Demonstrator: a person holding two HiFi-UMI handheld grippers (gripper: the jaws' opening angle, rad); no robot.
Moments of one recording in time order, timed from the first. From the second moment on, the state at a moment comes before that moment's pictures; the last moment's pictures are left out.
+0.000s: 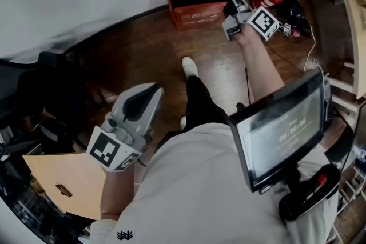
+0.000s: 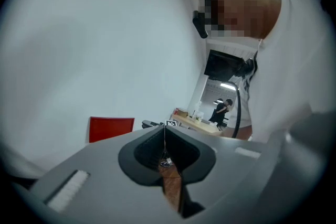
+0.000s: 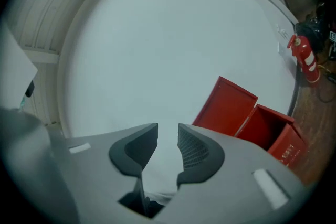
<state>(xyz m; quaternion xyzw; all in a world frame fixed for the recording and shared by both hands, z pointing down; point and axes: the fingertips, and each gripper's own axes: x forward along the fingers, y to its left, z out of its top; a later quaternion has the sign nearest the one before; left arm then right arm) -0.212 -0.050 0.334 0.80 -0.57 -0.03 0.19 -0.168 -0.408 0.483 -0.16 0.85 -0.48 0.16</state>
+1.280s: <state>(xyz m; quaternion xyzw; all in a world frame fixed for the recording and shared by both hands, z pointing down) 0.101 0.198 0.316 0.87 -0.47 -0.02 0.12 0.220 0.075 0.331 -0.12 0.93 -0.33 0.09</state>
